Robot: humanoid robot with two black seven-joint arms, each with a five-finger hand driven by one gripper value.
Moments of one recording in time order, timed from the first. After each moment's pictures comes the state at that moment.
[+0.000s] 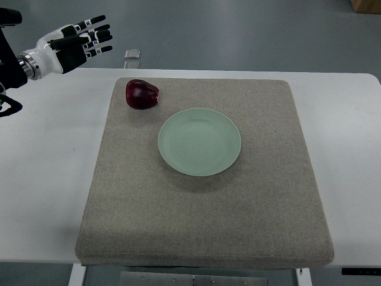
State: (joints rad) left arm -0.91 0.63 -0.64 -0.87 -0.01 -0.35 0.08; right arm -0.02 0.00 -0.12 0.14 -0.01 0.15 -0.01
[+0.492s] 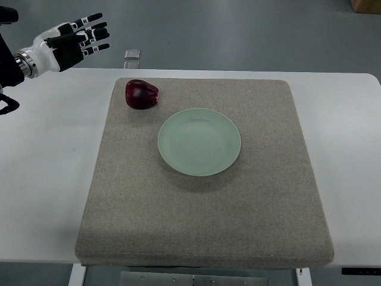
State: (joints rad) left arm -0.92 0.64 -0.64 -0.86 0.00 -0.35 0.08; right arm -0.02 0.00 -0.12 0.14 -0.01 0.15 -0.01
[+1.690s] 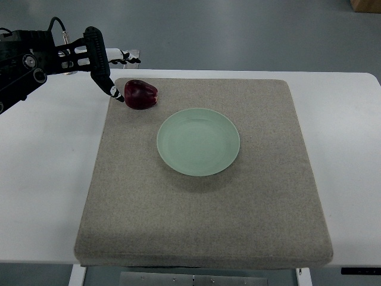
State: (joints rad) left arm -1.17 0.53 -0.33 -0.87 1.31 -0.36 -0.01; right arm -0.02 0.00 -0.12 0.14 -0.01 0.15 -0.01
